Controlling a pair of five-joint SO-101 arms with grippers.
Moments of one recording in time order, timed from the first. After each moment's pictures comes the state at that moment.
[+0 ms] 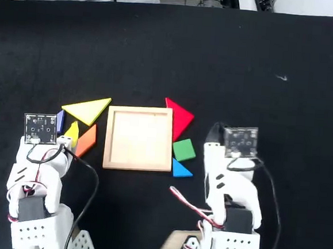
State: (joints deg) left arm -17.1 -104.1 96.2 45.6 -12.7; right arm 1.1 -103.2 96.7 39.6 10.8
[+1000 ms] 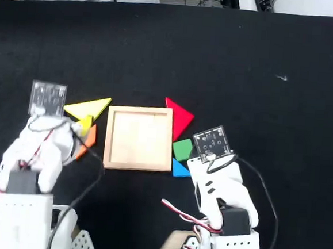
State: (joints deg) left arm -8.2 -70.5 66.3 52.1 -9.5; right arm -6.8 -103.2 93.4 54.9 18.4
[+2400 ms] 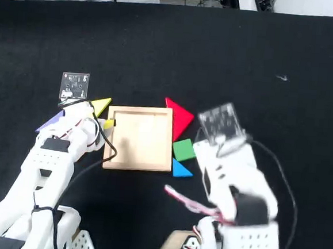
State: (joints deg) left arm -0.7 -34.0 68.9 25.4 2.8; right arm -6.9 -71.0 59.8 58.4 20.7
